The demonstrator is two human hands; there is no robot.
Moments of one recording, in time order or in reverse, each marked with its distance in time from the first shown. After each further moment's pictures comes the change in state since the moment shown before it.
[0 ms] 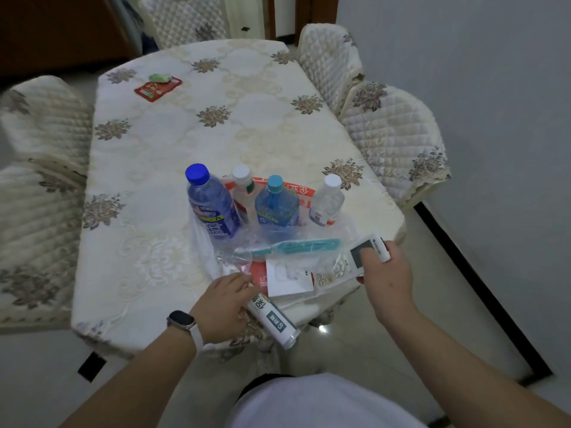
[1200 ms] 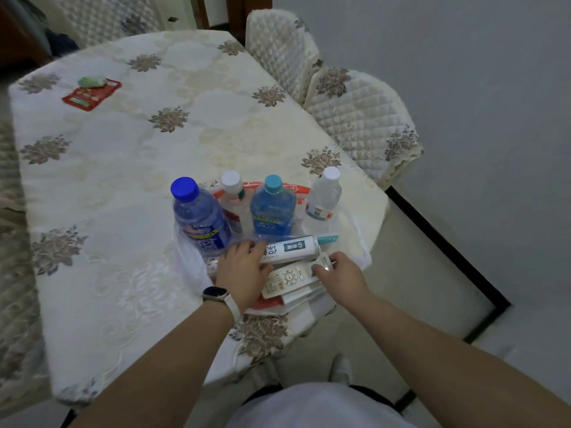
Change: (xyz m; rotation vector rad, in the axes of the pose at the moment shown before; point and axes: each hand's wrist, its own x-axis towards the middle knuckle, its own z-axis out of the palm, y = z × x) left_hand 0.087 -0.023 -0.016 -0.083 0.211 -0.120; right_hand 0.006 0.058 0.091 -0.493 -0.153 0.106
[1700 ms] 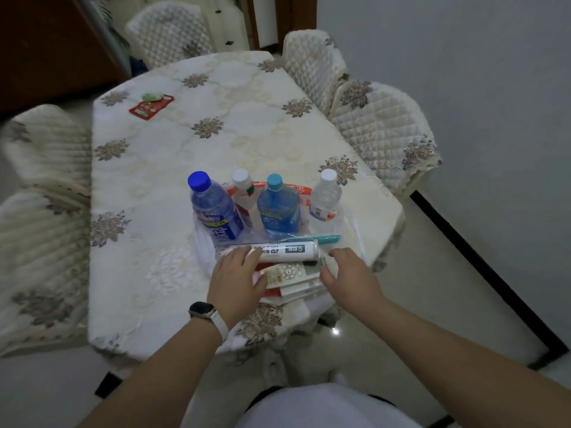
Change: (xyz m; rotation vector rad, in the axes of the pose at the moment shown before) left_hand -0.062 0.037 -0.029 0.062 0.104 -0.114; right_hand -0.020 0.015 -0.043 -0.267 0.020 -0.488
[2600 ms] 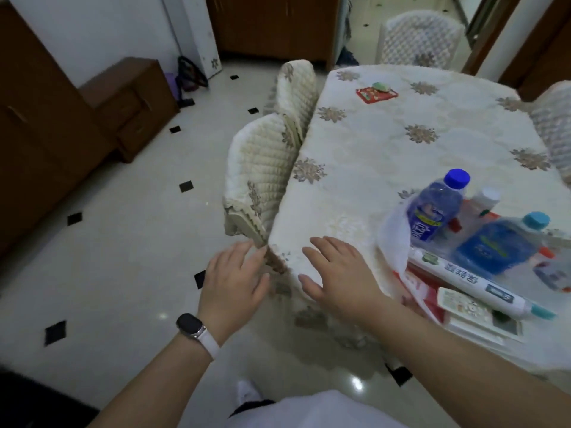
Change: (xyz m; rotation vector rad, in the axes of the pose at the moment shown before) left_hand -0.285 -0.172 -0.103 0.166 0.391 -0.526; right_hand -0.100 -0.290 0.133 -0.311 -0.133 -1.125
